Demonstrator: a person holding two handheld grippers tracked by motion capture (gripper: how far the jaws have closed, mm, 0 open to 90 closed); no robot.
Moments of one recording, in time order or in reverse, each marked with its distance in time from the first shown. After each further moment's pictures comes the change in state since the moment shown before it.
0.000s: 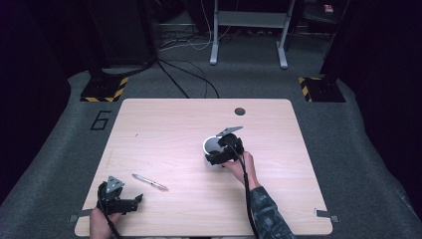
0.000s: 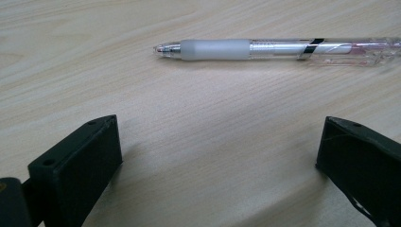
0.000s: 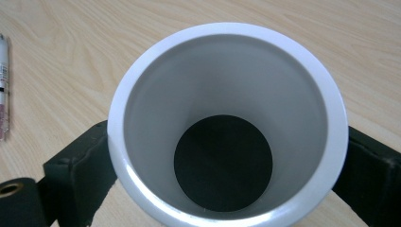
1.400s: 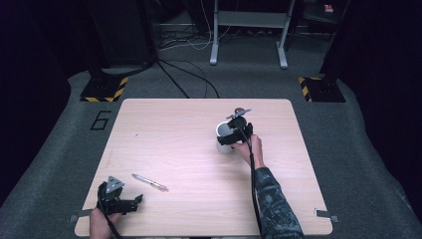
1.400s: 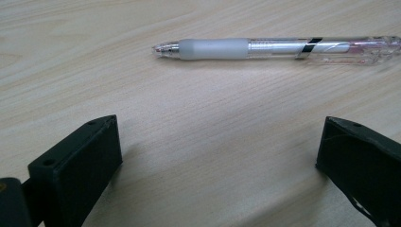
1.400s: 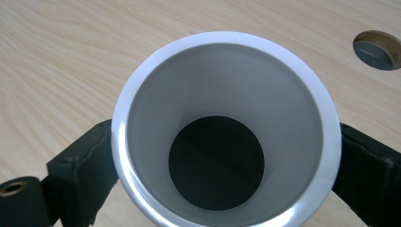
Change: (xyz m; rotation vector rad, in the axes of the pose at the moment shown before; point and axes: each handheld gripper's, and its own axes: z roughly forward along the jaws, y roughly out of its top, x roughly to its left) left arm -0.001 -0.001 0.000 -0.009 -0.002 -0.006; right arm -0.062 0.029 0.007 0.026 -0.134 0.064
